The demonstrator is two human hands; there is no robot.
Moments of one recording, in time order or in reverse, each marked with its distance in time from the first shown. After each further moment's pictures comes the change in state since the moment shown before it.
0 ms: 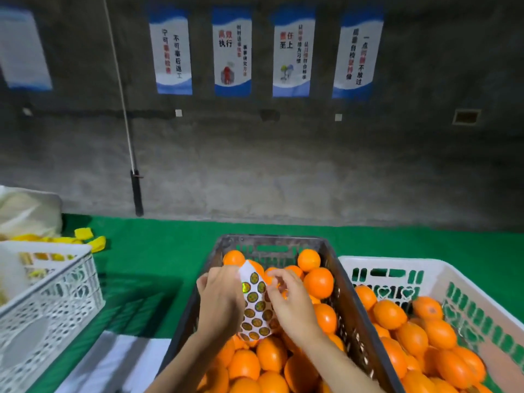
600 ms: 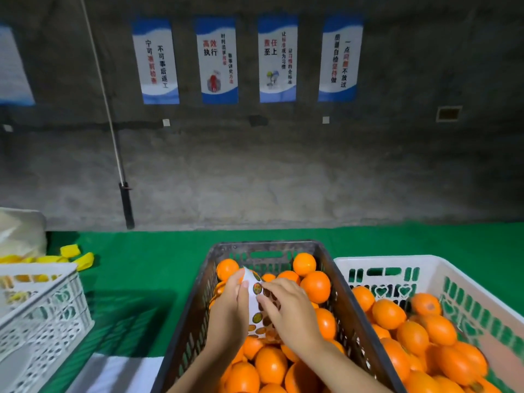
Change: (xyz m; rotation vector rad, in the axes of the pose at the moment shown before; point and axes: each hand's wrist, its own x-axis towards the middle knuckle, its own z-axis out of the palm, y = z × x) left_hand 0.000 0.009 0.029 -0.481 -0.155 -0.294; right_hand 0.007 0.007 -0.004 -0.460 0.037 -0.261
